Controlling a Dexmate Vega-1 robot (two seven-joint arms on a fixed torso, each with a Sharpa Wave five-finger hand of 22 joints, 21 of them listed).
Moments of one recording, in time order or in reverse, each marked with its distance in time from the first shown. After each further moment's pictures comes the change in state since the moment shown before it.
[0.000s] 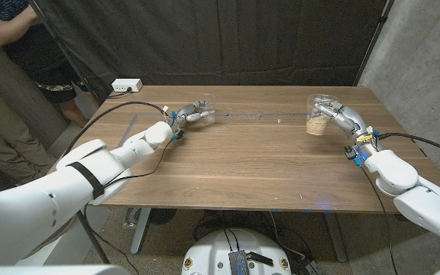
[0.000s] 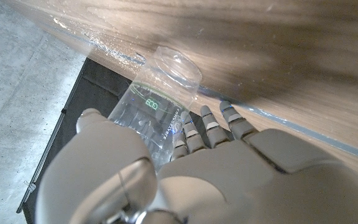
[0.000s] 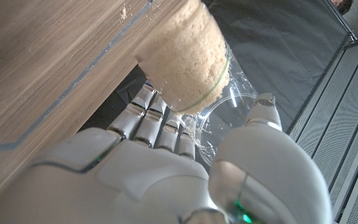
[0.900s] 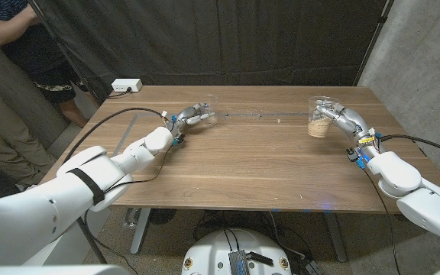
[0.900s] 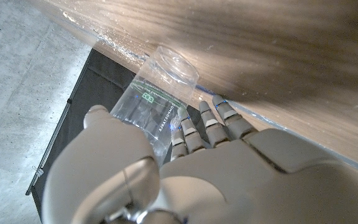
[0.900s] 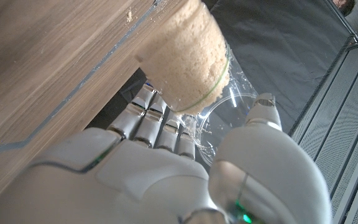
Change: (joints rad) left arm 0.044 -0.004 -0.039 -0.001 -0.011 -0.055 0.037; left_hand 0.055 0.034 0.002 -0.004 0.000 0.072 -0.014 0.047 0.009 0.075 -0.014 0.051 0.019 0.077 -0.002 0.011 0.014 0.109 -0.052 0.014 0.005; right arm -0.014 -0.009 0.011 0.004 0.007 -0.004 0.008; right_hand 0.001 -0.002 0.000 0.000 0.000 0.002 -0.002 0.003 0.000 0.000 0.000 0.000 0.001 0.004 -0.004 -0.001 0.005 0.000 0.000 0.000 0.000
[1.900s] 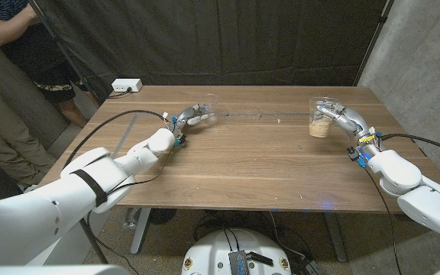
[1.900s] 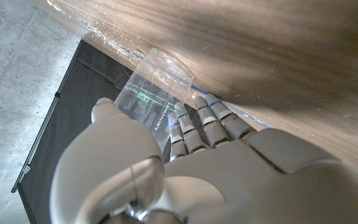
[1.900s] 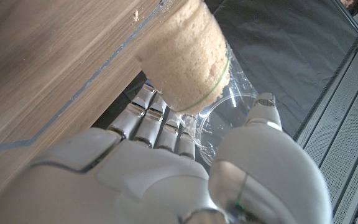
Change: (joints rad) left arm 0.001 -0.018 0.019 0.003 -0.016 0.051 0.045; left_hand 0.083 0.046 0.022 -0.034 -0.008 0.063 -0.004 0.041 0.009 0.066 -0.012 0.045 0.018 0.068 0.000 0.004 0.009 0.030 -0.030 0.015 0.002; right arm 0.017 -0.004 -0.003 0.014 0.006 -0.023 0.007; right_hand -0.002 -0.001 0.000 0.000 0.000 0.009 0.002 -0.002 0.005 0.006 0.004 0.000 -0.005 0.007 0.000 -0.008 0.005 0.000 0.000 -0.007 0.000
